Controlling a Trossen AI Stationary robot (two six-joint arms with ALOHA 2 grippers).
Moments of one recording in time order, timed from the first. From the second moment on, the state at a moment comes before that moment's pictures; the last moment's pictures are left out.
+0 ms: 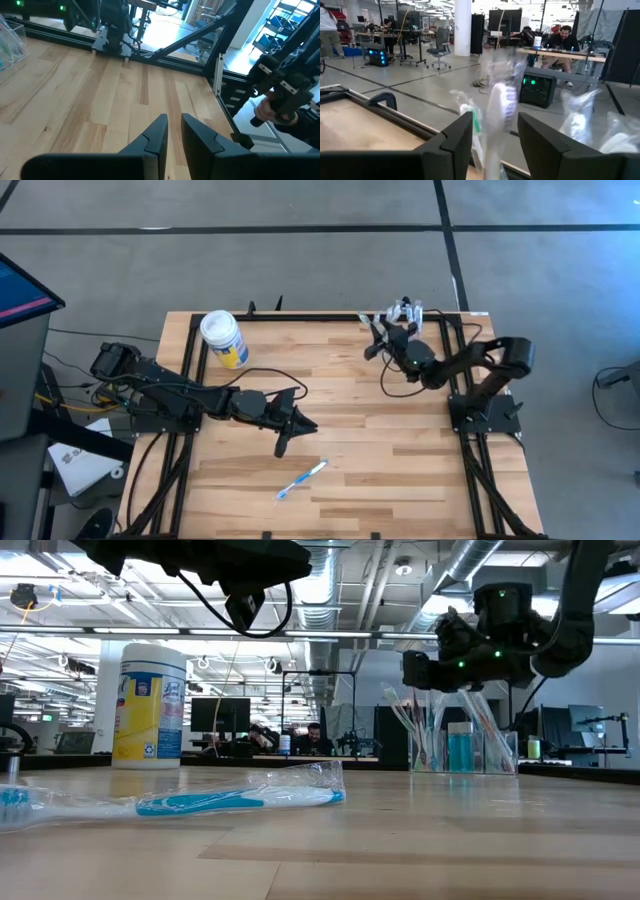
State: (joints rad) left arm -0.25 1.40 0.69 0.47 -0.11 -0.32; right arm -0.40 1.64 0.36 1.31 0.63 -0.05
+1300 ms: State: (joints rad) left arm -0.42 1.40 0.67 0.38 -0.07 -0.32; right arm 0.09 1.25 0.36 0.86 0.63 -0.15
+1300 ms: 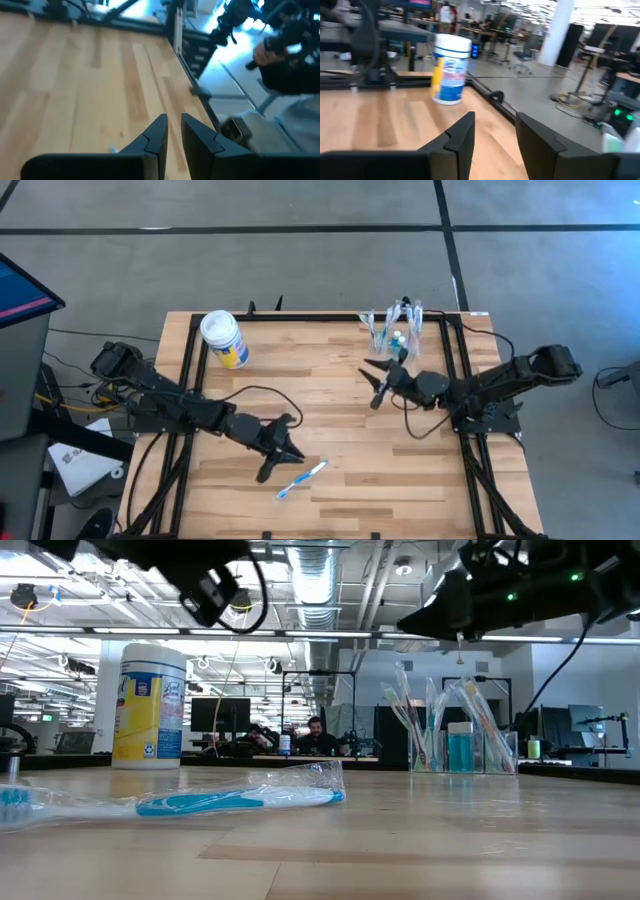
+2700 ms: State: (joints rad) left arm -0.74 1.59 0.51 0.44 -0.10 -1.14; right arm 0.15 1.25 0.36 0.85 0.63 -0.16
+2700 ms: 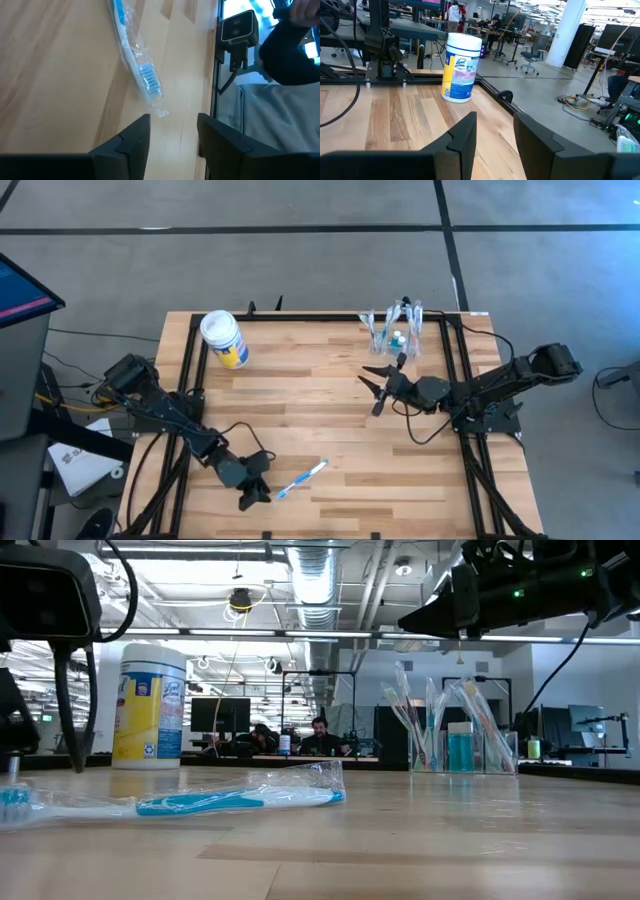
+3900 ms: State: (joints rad) left arm -0.74 1.75 0.51 0.59 -0.12 -1.24; right arm 0.15 1.25 0.36 0.85 0.63 -0.16
